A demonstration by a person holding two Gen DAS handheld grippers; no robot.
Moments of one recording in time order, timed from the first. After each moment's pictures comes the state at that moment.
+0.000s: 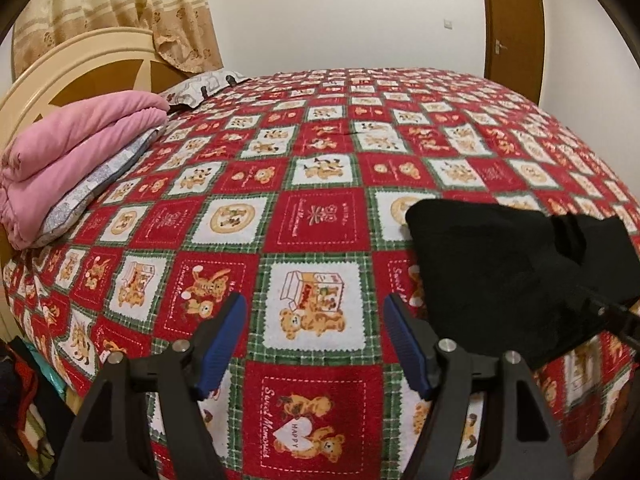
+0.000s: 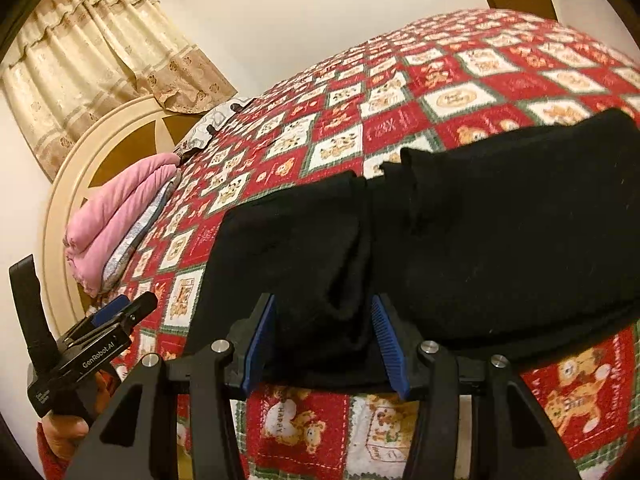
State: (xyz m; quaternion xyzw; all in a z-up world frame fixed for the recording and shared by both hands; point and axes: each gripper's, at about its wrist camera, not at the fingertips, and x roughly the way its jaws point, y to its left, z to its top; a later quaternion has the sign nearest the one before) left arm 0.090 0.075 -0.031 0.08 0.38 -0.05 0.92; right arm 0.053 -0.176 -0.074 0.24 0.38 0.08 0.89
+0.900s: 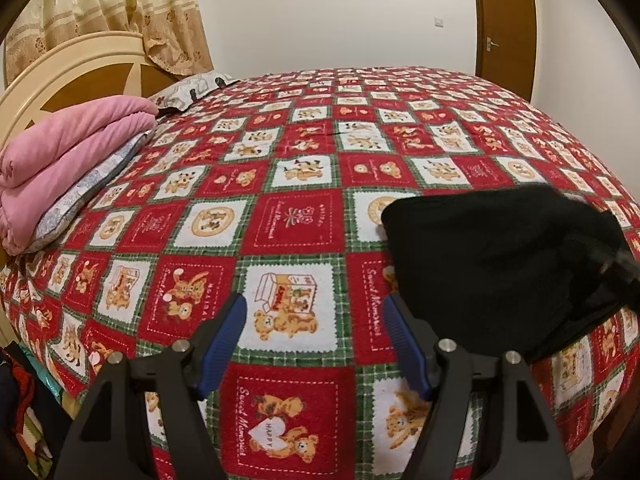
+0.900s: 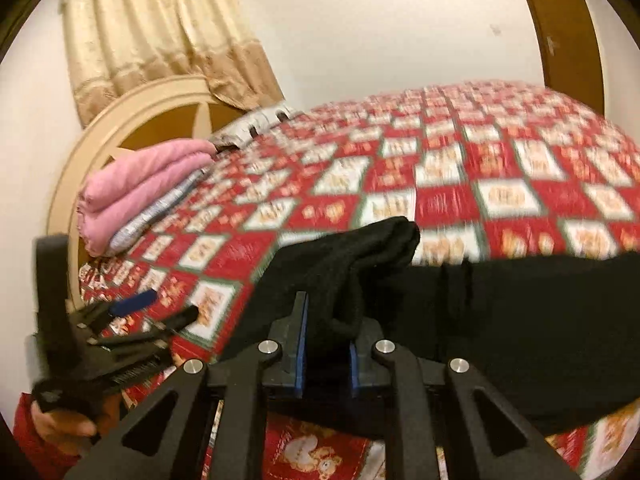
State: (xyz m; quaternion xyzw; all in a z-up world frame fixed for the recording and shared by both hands) left arm 0.088 0.058 -0.029 0.07 0.38 -0.06 0.92; right arm 0.060 -0.148 -0.012 0.11 0.32 0.12 0.93
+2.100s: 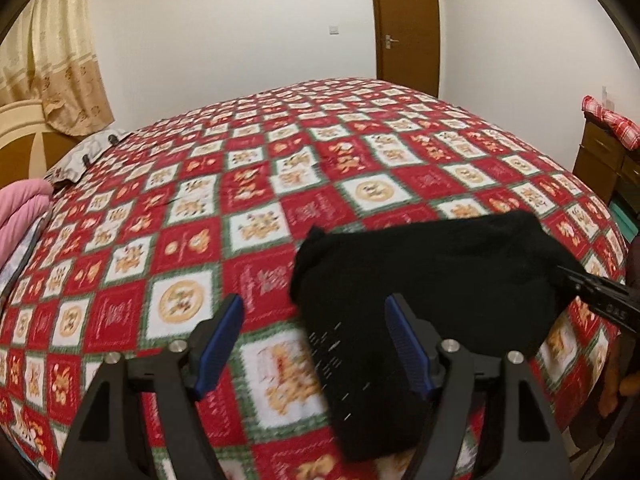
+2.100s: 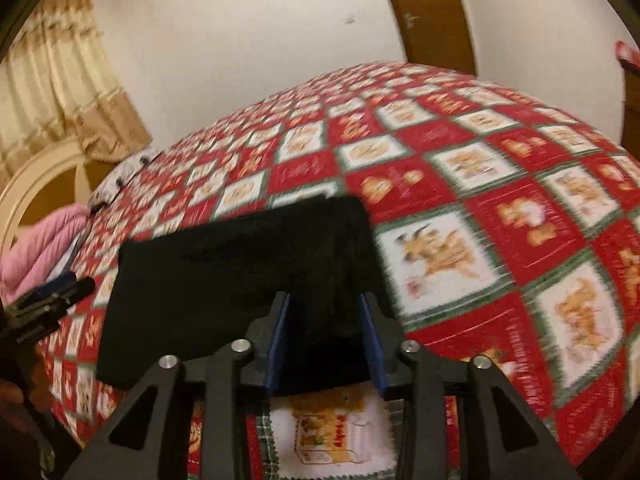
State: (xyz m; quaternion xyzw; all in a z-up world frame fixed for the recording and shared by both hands) left arm 0.088 -0.111 -0.003 0.12 0.34 -0.22 0.91; right arm -0.021 -0.379 -0.048 0.19 0.33 -0.11 0.92
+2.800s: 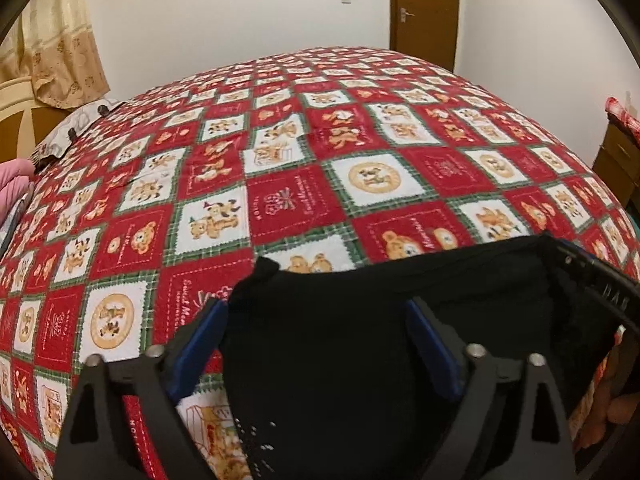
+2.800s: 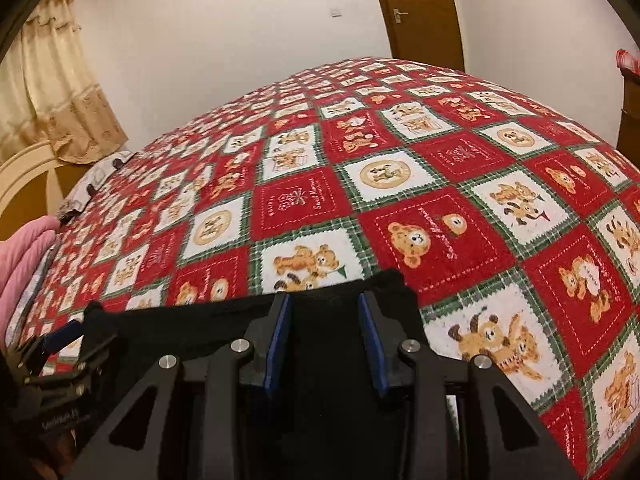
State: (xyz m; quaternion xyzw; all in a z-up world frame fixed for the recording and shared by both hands) left arm 0.140 -0.166 -0.047 0.11 0.40 -0.18 0.89; right arm 0.088 -0.381 -0.063 0.18 0.36 -0.14 0.91
